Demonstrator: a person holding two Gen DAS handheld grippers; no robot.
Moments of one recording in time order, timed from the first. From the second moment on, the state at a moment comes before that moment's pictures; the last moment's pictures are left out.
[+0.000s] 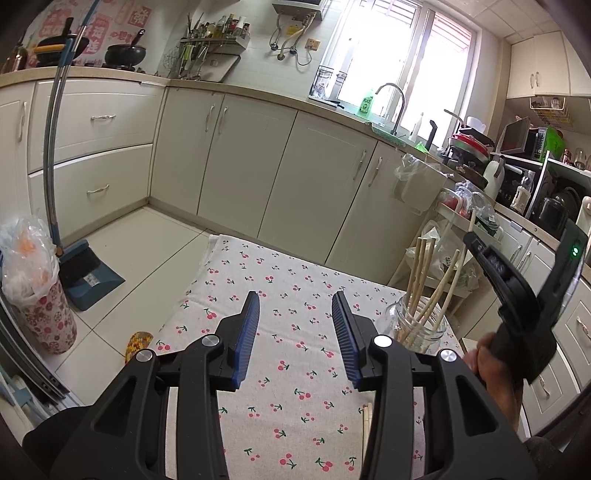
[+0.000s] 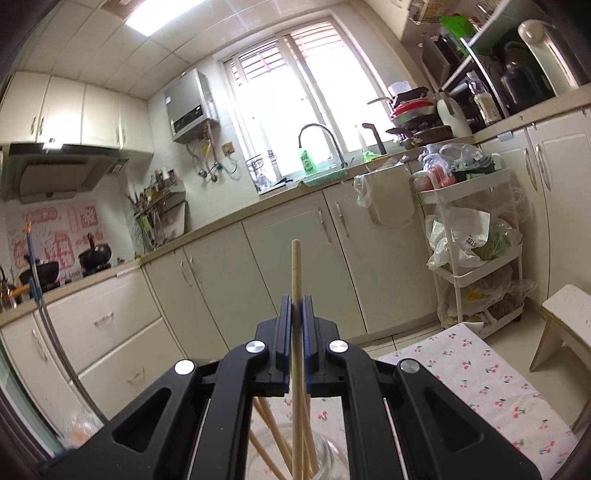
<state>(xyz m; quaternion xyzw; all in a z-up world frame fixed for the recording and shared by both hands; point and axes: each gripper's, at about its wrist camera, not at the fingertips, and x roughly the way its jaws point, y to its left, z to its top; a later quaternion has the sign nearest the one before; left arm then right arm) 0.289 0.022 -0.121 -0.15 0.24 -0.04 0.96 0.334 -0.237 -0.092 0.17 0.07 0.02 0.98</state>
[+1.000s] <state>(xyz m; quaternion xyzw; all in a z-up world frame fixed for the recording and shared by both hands) 0.262 -0.021 -0.146 -0.05 0.37 -0.05 0.93 0.253 -0.190 -0.203 0.04 0.41 0.08 0.91</state>
